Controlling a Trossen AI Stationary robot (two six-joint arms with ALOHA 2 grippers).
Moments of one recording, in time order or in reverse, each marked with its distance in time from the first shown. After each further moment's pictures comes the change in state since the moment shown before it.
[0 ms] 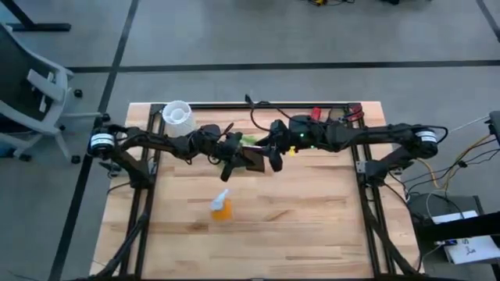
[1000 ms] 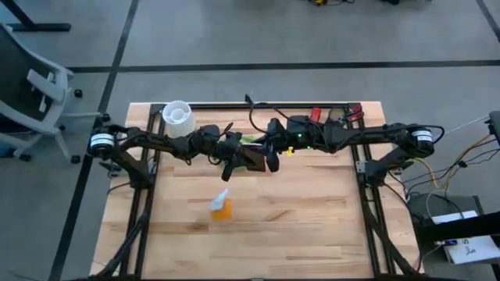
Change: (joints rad) left arm 0.000 0.001 0.000 0.024 -0.025 -0.069; right arm 0.002 0.020 0.000 0.061 0.009 -0.081
